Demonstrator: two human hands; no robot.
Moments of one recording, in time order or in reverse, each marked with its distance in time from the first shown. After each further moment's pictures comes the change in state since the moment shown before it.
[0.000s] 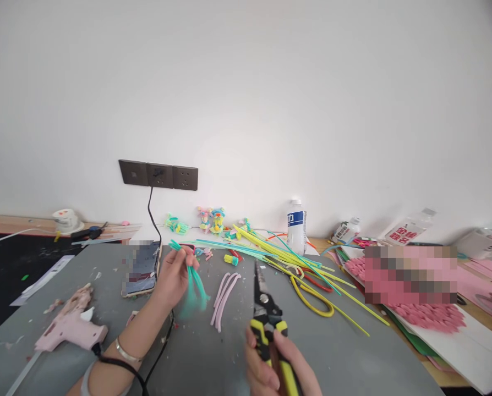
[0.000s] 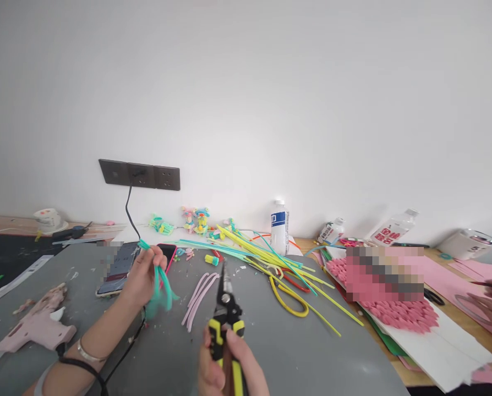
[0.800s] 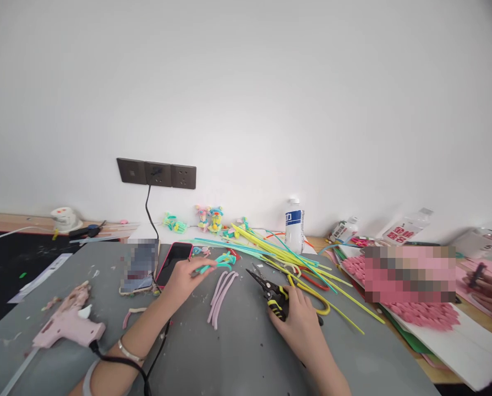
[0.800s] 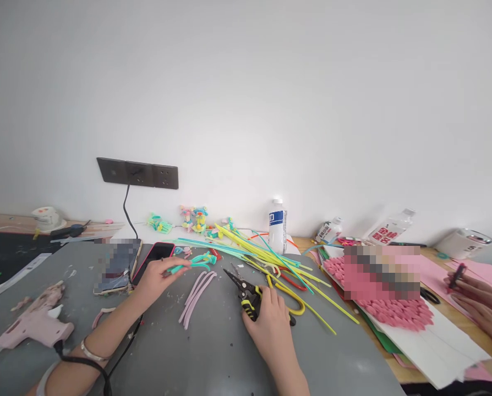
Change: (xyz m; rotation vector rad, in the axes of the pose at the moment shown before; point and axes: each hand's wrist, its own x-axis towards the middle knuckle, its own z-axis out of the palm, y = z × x) left_hand -0.004 -0.015 -0.006 0.861 -0.357 0.191; right_hand 0.019 -0.063 -0.094 -2.066 0.880 -0.391
